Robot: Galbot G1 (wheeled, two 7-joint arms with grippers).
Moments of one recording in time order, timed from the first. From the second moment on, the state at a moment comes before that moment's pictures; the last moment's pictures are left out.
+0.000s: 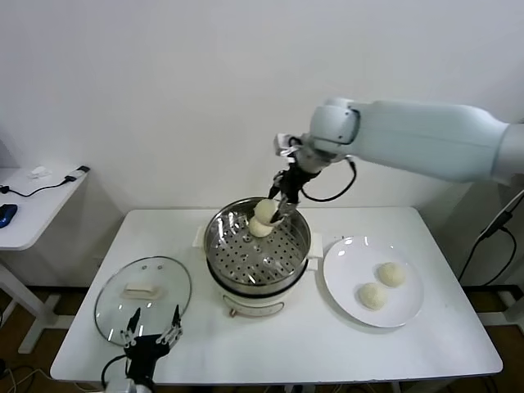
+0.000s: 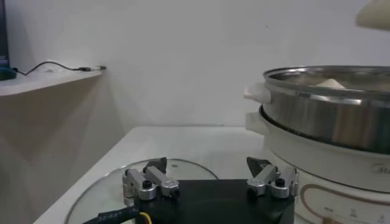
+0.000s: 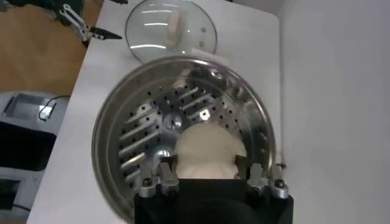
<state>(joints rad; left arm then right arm) 1.75 -1.52 -0.58 -2.06 -0.07 0.05 -0.09 0.81 1.22 -1.57 1.29 0.97 -0.43 -0.84</state>
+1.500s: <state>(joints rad) 1.78 -1.54 -0.57 -2.08 -0.05 0.05 -0.08 0.76 1.23 -1.52 1.17 0.85 -0.29 -0.94</state>
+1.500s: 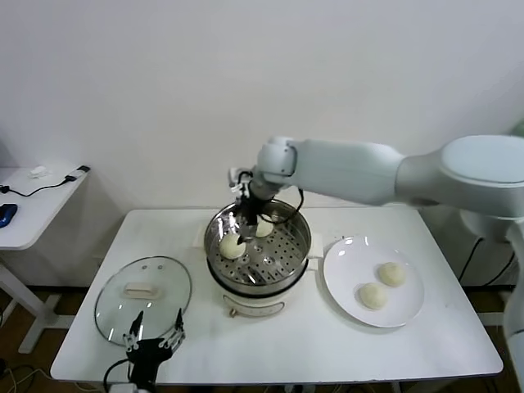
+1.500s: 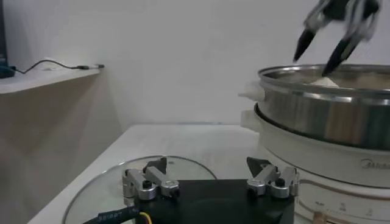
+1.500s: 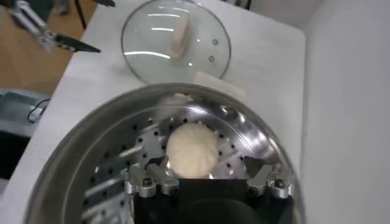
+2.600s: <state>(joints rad) 1.78 -1.55 -0.58 -2.08 -0.03 0.05 -0.08 0.58 0.68 -1.69 1.38 0.48 -0.31 -0.88</state>
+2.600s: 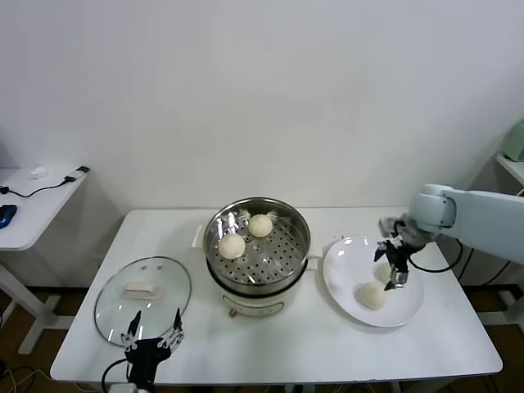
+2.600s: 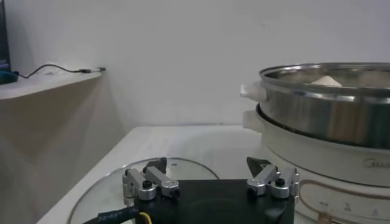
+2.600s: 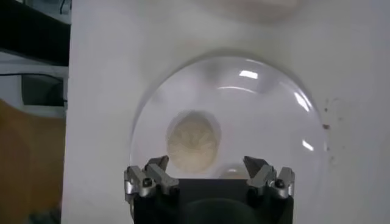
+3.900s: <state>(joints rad) 1.79 -1.55 -0.56 -2.10 -0.02 0.06 -0.08 0.66 0.75 -1.51 1.31 0.36 -0.17 -1.02</state>
